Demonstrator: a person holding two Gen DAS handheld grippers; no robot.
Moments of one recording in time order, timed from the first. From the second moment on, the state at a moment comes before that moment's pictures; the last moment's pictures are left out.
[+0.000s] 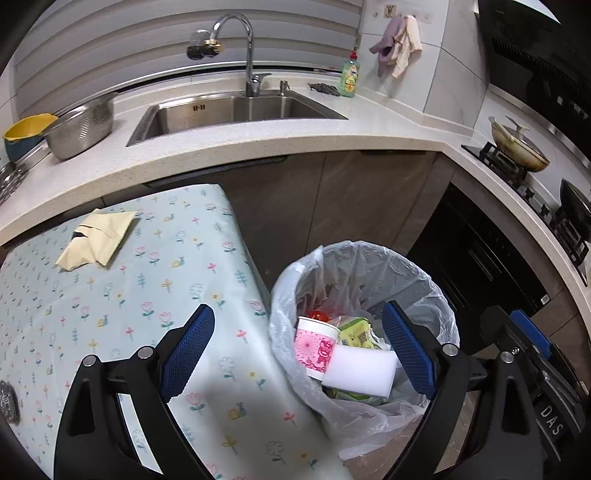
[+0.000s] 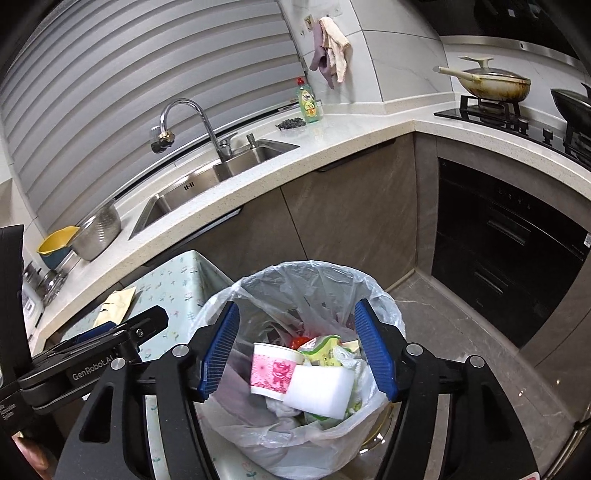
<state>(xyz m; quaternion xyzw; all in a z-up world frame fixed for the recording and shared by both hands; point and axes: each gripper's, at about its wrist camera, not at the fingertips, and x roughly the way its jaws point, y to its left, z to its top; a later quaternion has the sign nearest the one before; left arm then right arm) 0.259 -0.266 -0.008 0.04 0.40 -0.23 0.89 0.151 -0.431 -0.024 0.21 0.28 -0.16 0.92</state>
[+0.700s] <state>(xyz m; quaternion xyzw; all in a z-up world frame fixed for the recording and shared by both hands) 0.264 -0.070 0.021 -0.04 0.37 -0.10 0.92 0.189 -0.270 0.007 0.16 0.28 -0.04 0.94</state>
